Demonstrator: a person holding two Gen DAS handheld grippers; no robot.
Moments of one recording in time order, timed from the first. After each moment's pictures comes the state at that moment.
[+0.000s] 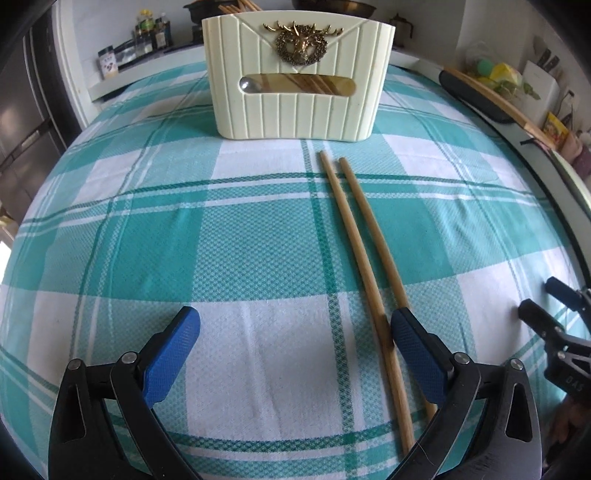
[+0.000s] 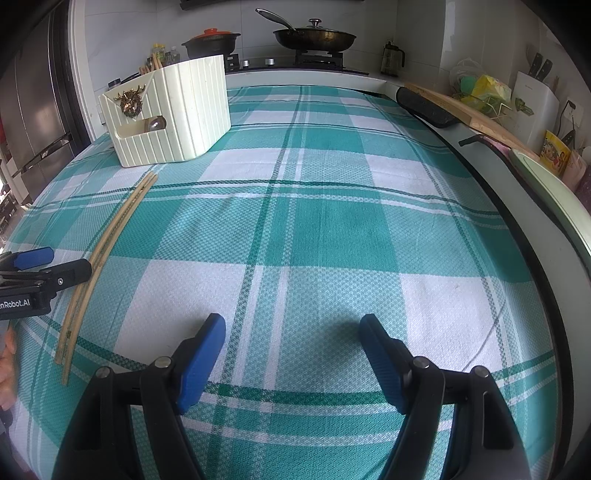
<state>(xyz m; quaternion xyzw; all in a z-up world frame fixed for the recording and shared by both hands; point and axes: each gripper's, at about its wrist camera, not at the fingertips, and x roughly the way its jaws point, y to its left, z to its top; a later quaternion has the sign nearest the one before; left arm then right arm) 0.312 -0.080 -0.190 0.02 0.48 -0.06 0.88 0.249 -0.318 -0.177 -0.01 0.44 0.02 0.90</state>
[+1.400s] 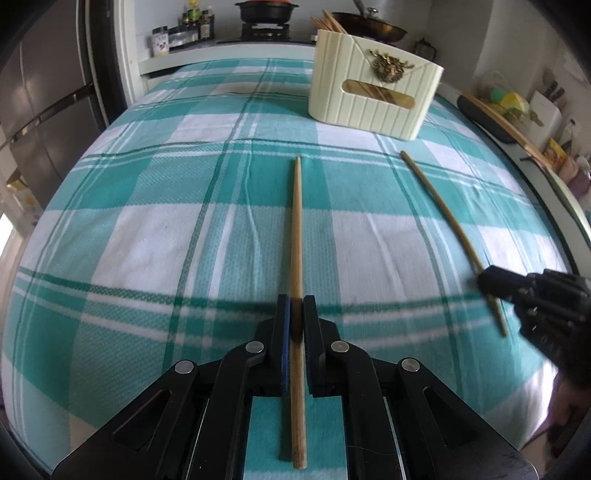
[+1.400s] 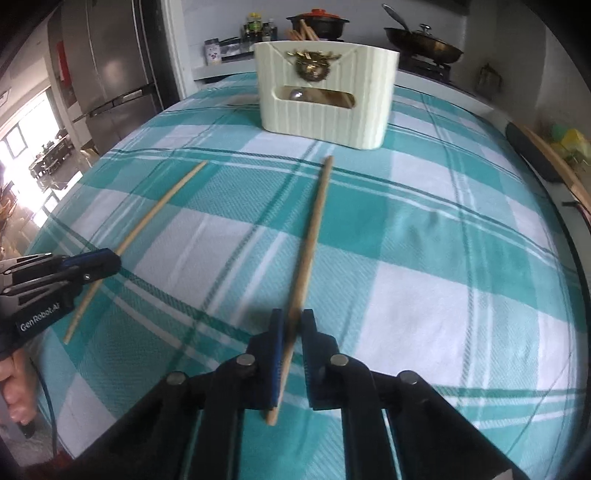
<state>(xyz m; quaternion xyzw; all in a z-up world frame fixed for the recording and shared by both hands) 0.235 0.017 -0.181 -0.03 0.46 -0.05 0.88 0.234 -0.185 -0.168 -0.07 0.46 0.15 0.87</state>
